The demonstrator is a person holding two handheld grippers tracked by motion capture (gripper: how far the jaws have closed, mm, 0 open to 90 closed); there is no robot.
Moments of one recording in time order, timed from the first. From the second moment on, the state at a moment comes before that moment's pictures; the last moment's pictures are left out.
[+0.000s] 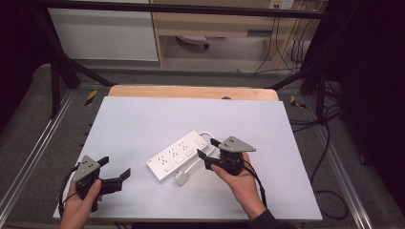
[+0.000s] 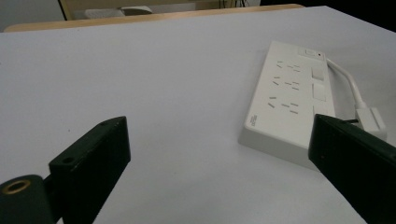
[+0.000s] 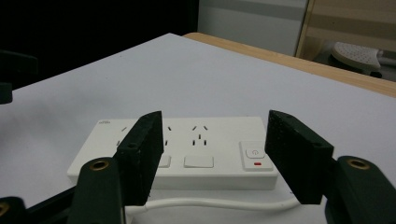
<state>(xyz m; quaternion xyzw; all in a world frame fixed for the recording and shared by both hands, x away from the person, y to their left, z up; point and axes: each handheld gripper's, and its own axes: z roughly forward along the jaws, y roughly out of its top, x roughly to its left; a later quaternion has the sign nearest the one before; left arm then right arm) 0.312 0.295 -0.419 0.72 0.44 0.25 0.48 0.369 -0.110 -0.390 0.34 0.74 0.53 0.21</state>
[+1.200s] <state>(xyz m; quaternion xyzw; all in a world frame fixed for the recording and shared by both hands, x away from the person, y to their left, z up) 0.312 0.295 -0.419 0.72 0.44 0.25 0.48 0.371 -0.082 -0.409 0.32 0.75 0.55 0.20</state>
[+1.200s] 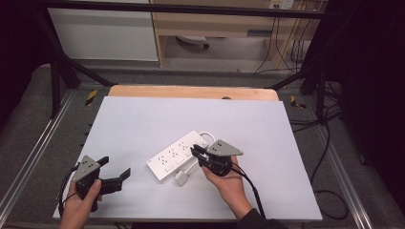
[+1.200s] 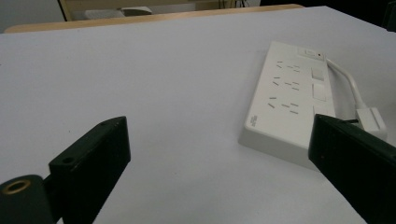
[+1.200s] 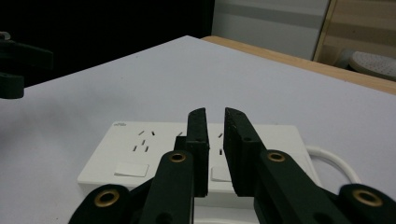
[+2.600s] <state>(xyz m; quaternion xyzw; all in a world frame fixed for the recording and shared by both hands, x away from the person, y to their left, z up) 0.312 0.296 -0.419 0.71 0.44 0.25 0.48 0.371 -0.058 -0.439 0.31 0.76 0.54 0.17</state>
